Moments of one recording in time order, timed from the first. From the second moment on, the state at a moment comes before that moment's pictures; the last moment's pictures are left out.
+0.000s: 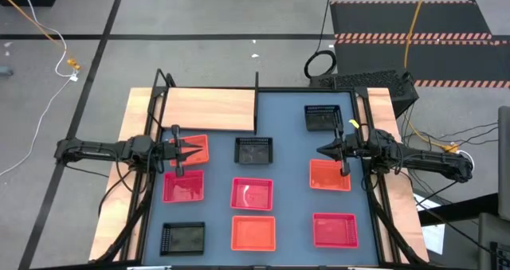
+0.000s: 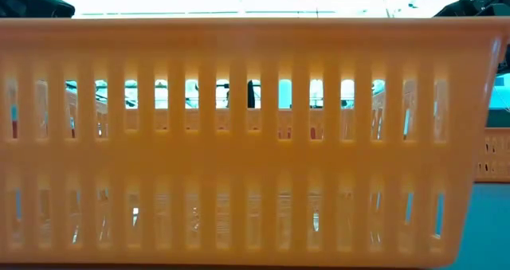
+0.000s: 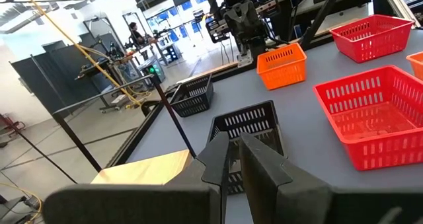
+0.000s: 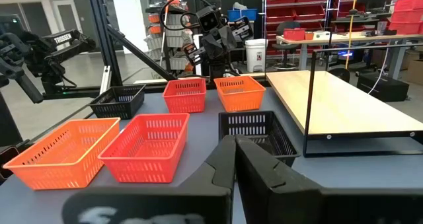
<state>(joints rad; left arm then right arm) -0.05 0.13 0.01 0.07 -0.17 0.38 -0.20 0.14 0.02 0.10 -0.24 0.07</state>
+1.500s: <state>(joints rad) -0.05 0.13 0.01 0.37 -0.17 0.09 -0.20 0.27 0.01 0.32 0.13 0.50</state>
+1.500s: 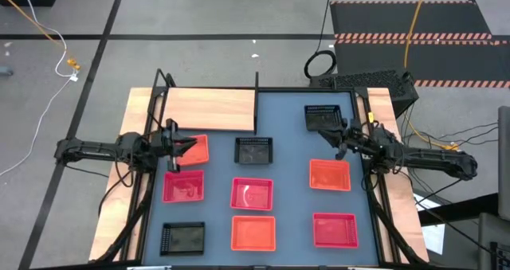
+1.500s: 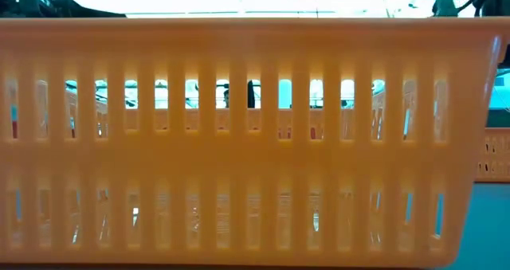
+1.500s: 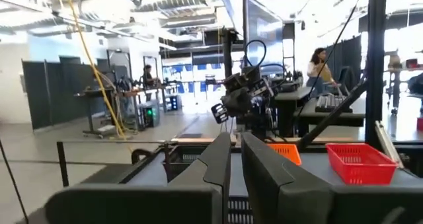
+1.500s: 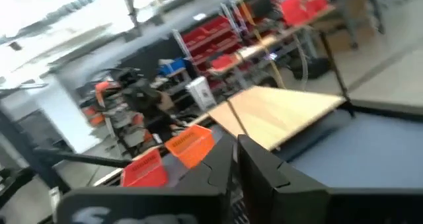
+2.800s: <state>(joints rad) 0.06 0.87 0.39 -0.27 -0.20 -0.68 -0.20 0.68 0.04 0.75 0.26 0.48</state>
